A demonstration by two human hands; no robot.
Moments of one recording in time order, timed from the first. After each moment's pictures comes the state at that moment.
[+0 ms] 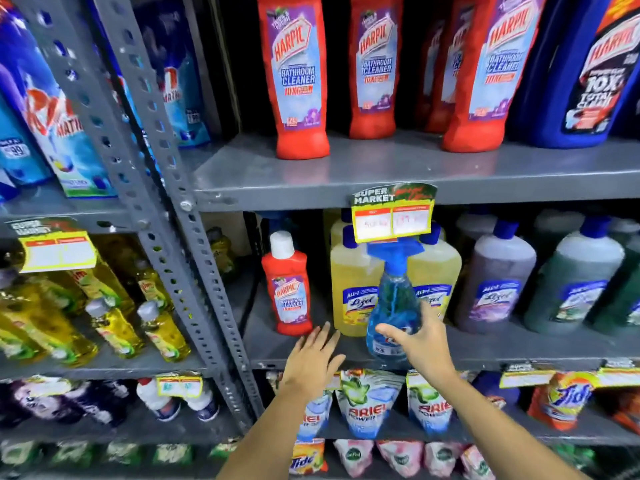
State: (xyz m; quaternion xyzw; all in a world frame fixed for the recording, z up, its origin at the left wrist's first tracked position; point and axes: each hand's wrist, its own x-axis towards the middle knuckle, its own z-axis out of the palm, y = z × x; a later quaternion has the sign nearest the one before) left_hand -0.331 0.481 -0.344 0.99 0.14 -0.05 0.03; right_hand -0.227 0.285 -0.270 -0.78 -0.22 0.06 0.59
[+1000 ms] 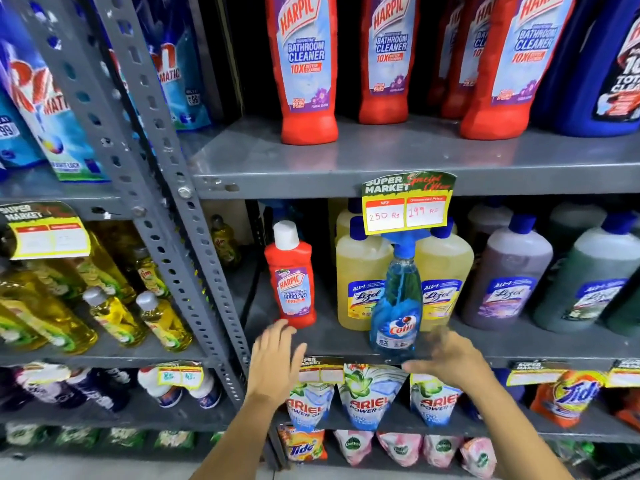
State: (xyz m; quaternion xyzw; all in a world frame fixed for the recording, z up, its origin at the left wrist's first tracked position) left_hand -0.381 0.520 -0.361 0.95 0.23 0.18 0.09; right_hand -0.218 0.254 -0.271 -0.93 -0.16 0.23 0.24
